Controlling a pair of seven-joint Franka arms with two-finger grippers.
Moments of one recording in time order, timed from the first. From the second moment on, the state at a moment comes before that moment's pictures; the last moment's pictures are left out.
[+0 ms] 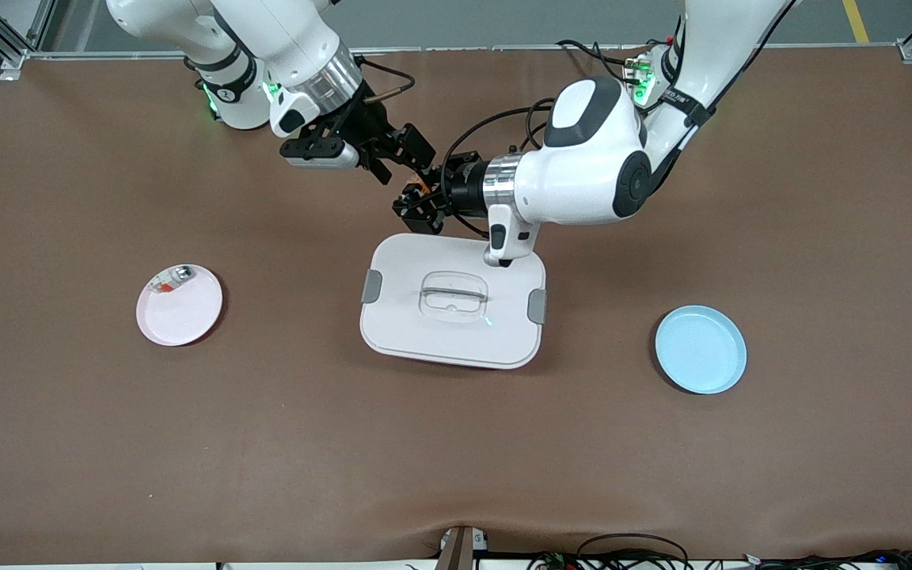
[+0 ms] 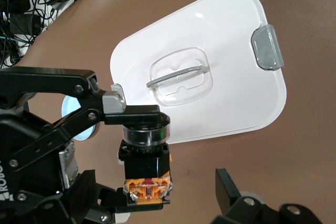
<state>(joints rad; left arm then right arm) -0.14 0.48 -0.67 -1.54 -0.73 2.14 -1.36 0.70 -0.08 0.03 -2.05 0.29 2.43 0.98</state>
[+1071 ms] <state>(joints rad) -0.16 0.50 -0.67 -1.54 -0.73 2.17 -1.36 0.70 -0.06 0.03 -2.06 0.29 2.44 0.98</state>
